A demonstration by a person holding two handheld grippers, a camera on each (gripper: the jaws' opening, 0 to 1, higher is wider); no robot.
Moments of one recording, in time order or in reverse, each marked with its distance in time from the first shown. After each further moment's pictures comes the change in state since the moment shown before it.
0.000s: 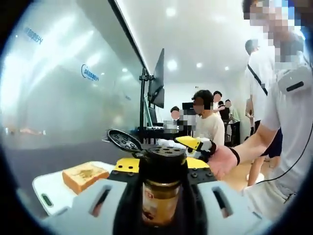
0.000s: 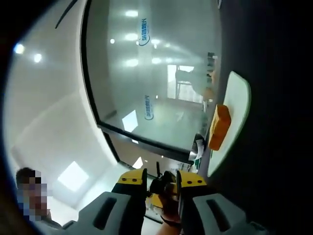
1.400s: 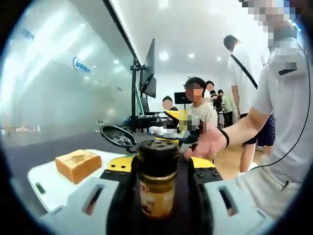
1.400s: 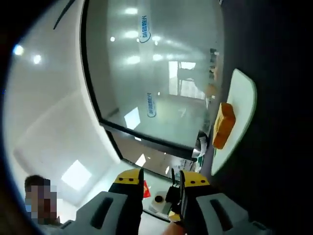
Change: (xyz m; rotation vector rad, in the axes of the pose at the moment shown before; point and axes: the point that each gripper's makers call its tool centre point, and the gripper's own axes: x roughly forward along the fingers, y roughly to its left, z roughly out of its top) left arm -0.018 -0.034 -0.044 0.007 0.101 -0.104; right arm 0.002 0.011 0.002 -0.003 0.039 0.052
